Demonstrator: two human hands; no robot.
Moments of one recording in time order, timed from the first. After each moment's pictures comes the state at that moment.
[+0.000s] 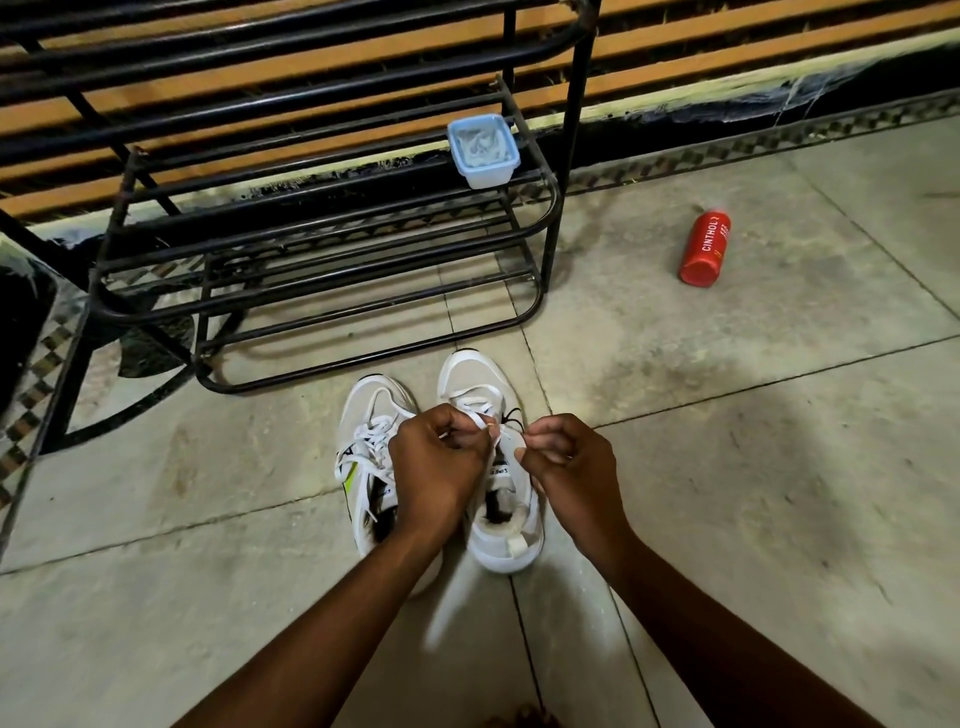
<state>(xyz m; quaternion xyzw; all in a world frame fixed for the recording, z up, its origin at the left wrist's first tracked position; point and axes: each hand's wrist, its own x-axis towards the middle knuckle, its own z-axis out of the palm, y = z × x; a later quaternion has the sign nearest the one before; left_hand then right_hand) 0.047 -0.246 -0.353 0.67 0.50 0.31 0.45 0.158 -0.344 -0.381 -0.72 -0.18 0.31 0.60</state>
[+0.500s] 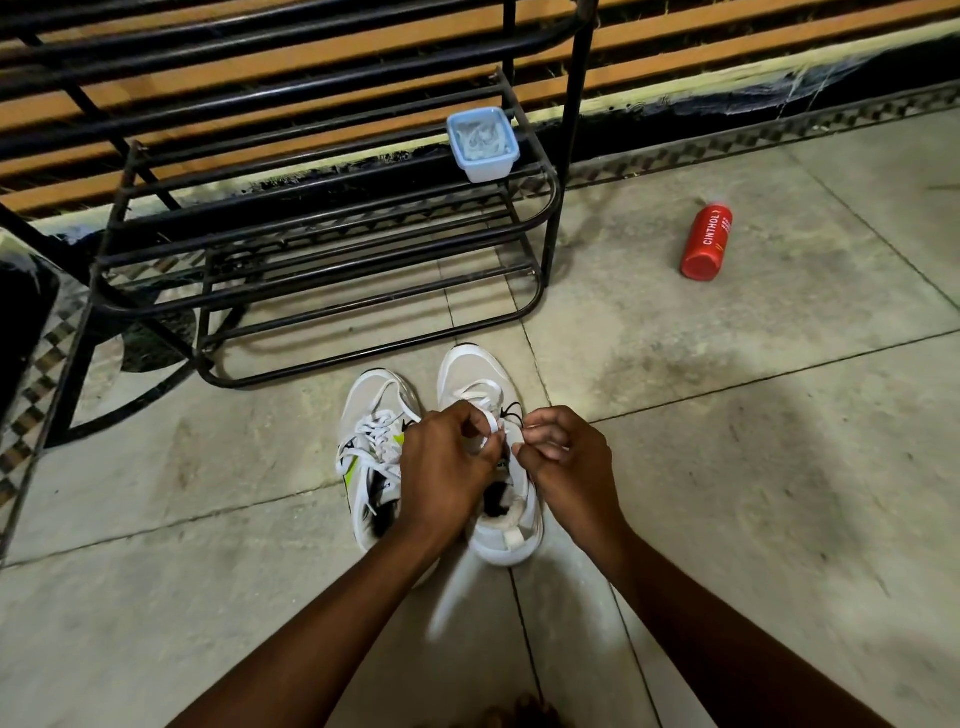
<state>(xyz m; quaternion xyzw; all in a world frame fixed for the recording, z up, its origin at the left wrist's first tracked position) 0.042 -0.251 -0.341 0.81 0.43 0.23 0.32 0.155 -0.345 -0.372 -0.72 -0.21 0.30 0.59</state>
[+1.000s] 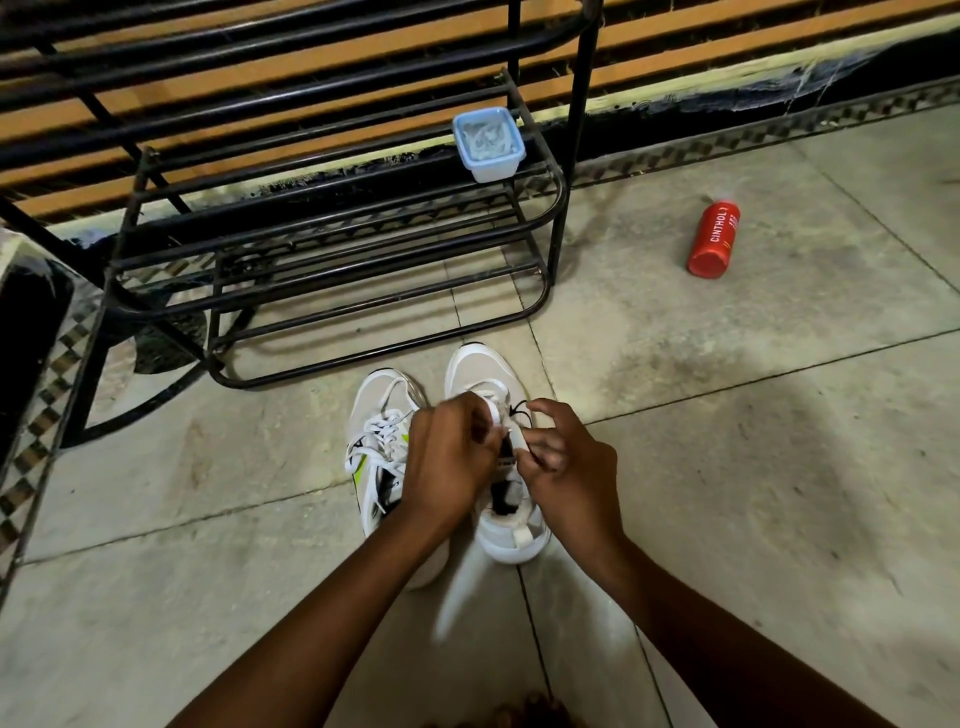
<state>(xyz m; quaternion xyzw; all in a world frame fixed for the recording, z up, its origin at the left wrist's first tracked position) 0.044 -0.240 -0.333 0.85 0.41 0.19 0.27 0.138 -0.350 -0.365 -0.73 -0.27 0.25 0.57</state>
